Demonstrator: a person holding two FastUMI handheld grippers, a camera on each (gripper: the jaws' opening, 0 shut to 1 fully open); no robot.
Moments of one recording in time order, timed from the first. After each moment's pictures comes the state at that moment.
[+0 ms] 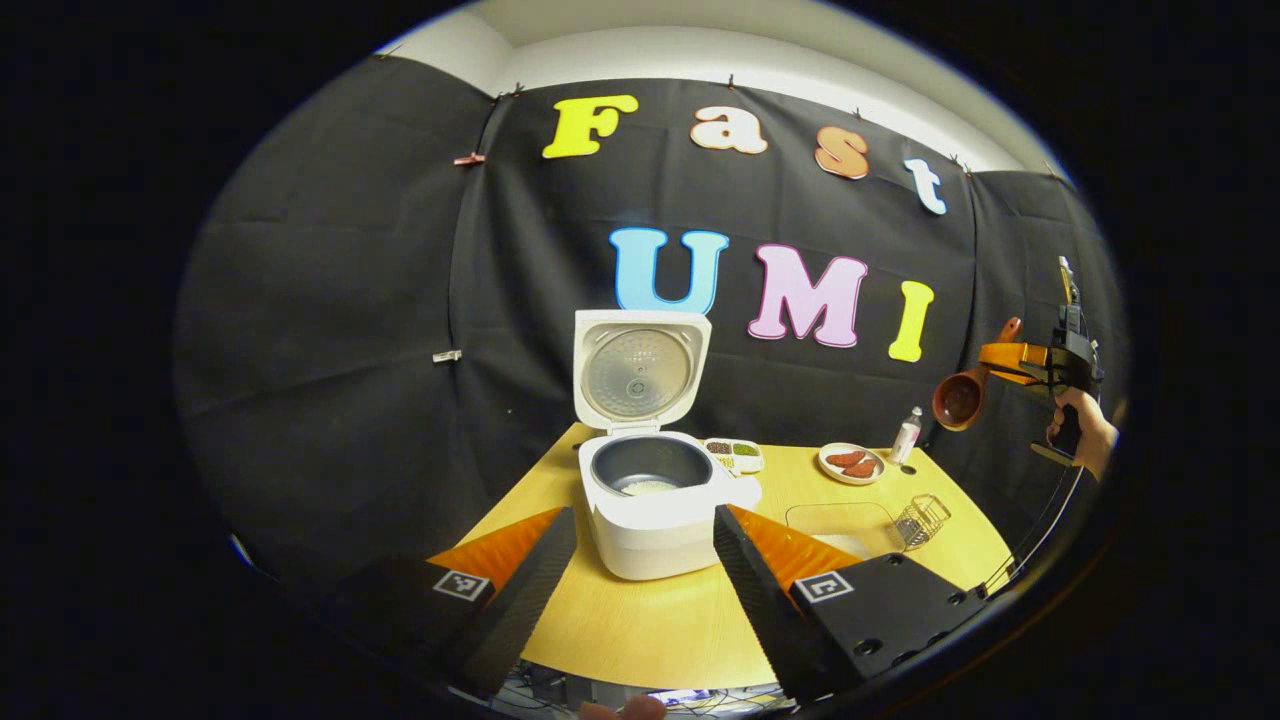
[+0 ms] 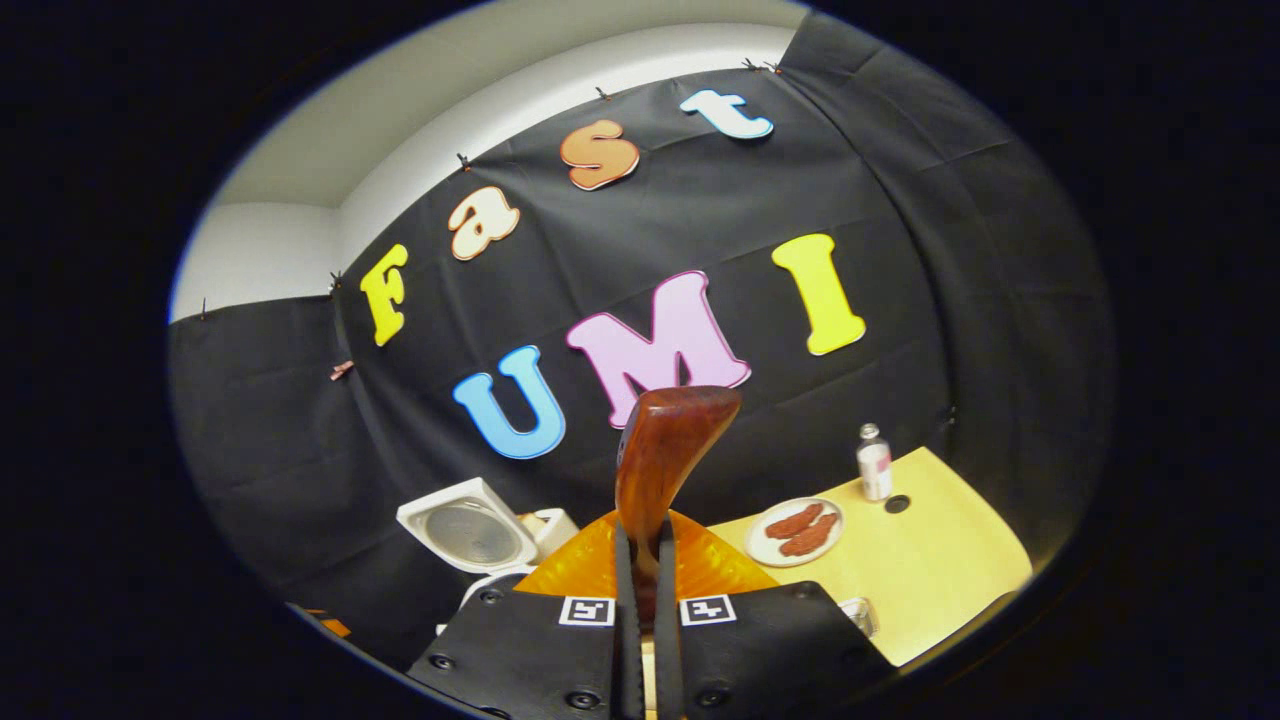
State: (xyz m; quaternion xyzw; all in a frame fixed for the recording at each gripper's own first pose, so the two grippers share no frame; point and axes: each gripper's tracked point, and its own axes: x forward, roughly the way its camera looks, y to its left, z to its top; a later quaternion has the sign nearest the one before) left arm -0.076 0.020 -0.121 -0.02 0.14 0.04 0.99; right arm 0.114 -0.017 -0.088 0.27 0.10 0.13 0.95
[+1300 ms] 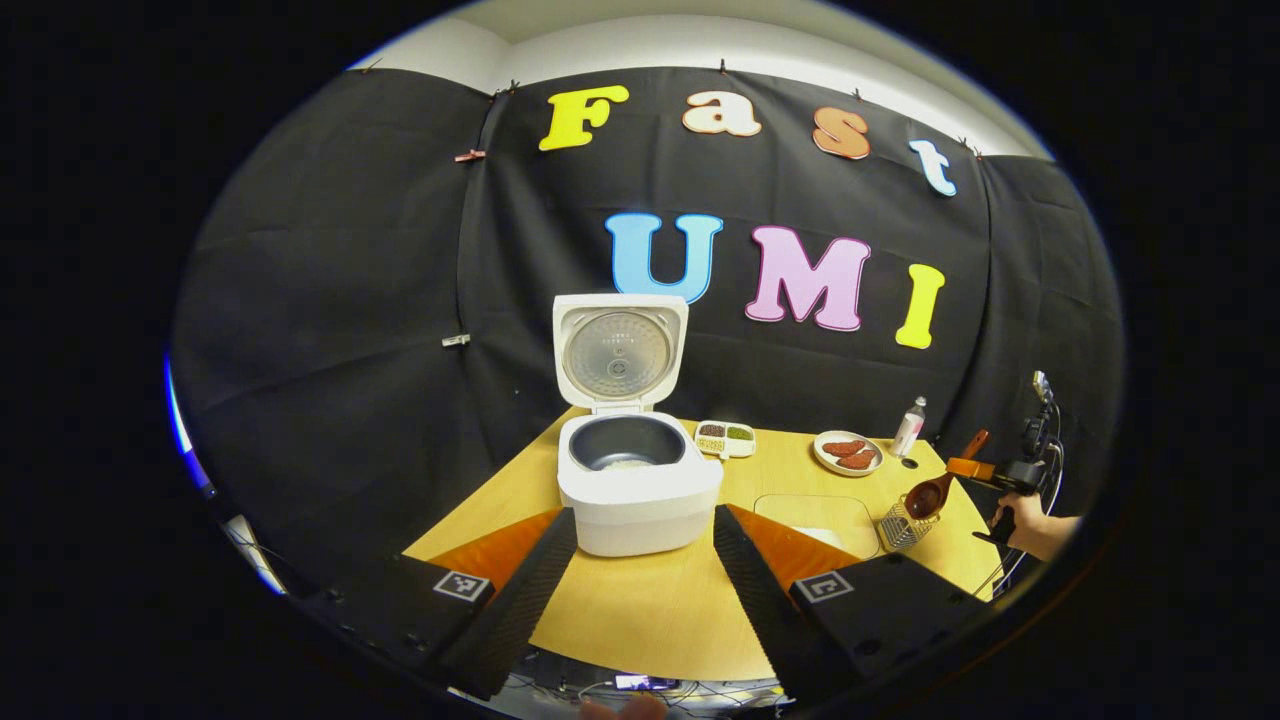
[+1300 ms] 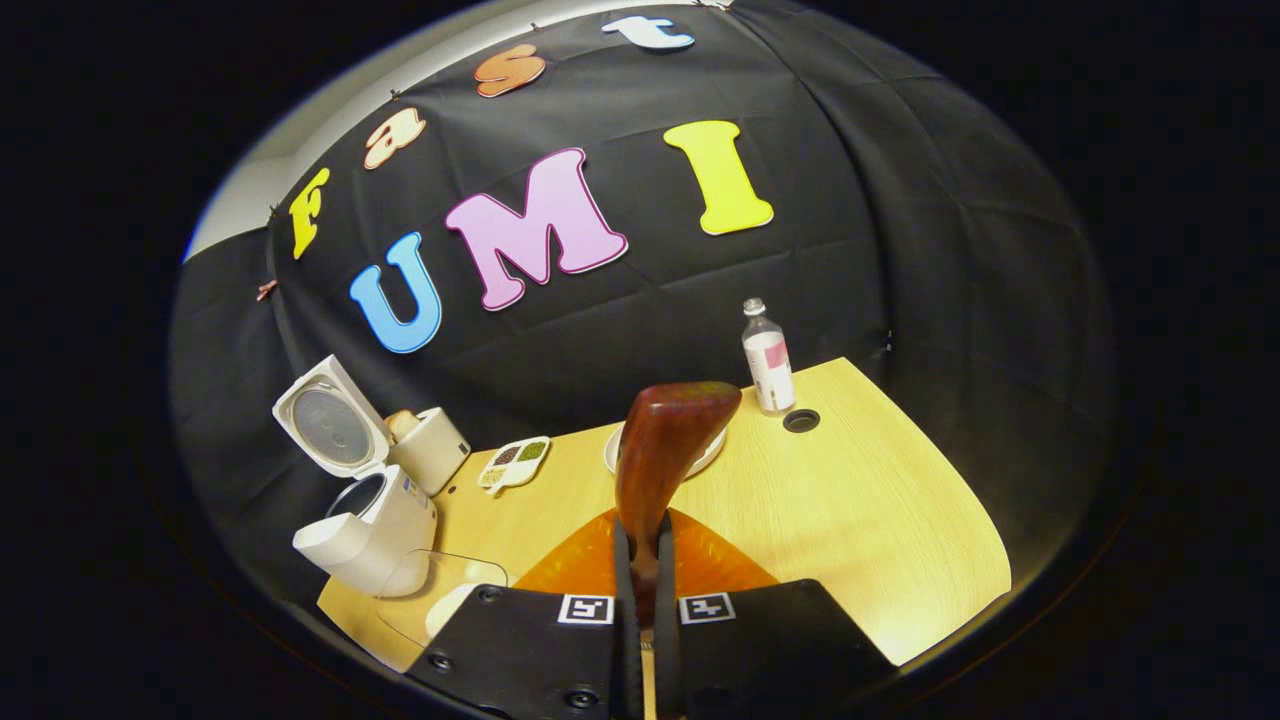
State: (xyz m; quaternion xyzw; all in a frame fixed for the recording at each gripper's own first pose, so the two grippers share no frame) left arm -0.088 -0.050 -0.122 -0.04 0.18 0.09 0.98; right arm 0.149 -0.080 -0.330 0.22 0.24 0.11 0.94
